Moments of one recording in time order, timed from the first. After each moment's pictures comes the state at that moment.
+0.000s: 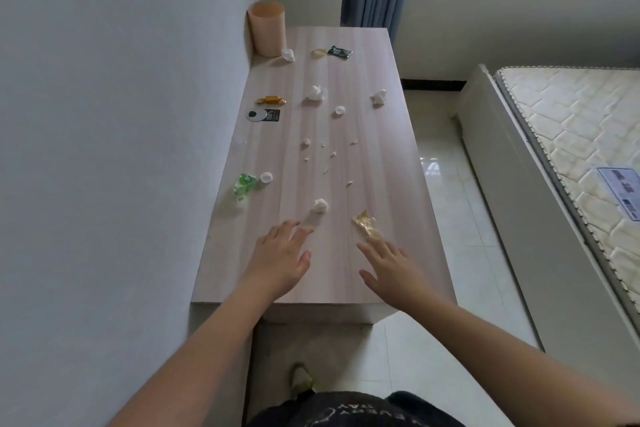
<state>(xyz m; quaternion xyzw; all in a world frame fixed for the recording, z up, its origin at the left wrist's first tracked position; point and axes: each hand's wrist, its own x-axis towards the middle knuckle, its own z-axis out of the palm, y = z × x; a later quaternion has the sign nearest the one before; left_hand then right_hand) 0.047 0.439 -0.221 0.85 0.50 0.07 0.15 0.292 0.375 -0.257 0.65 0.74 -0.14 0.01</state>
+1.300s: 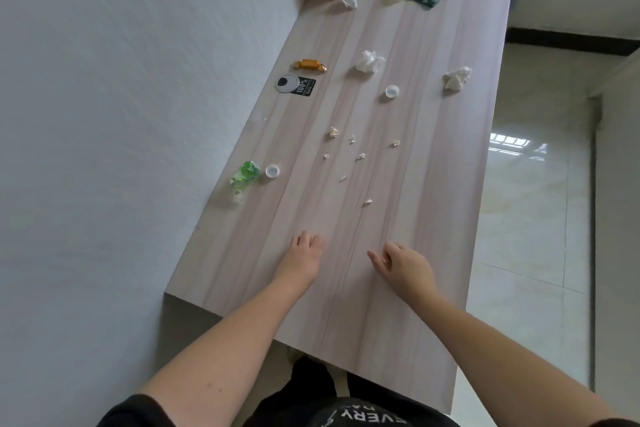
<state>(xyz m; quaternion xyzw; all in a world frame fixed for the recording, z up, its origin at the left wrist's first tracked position) 0.166 0.541 -0.347 0.74 0.64 -0.09 0.16 0.392 0.538 -0.351 0.62 0.74 -0.26 -0.10</state>
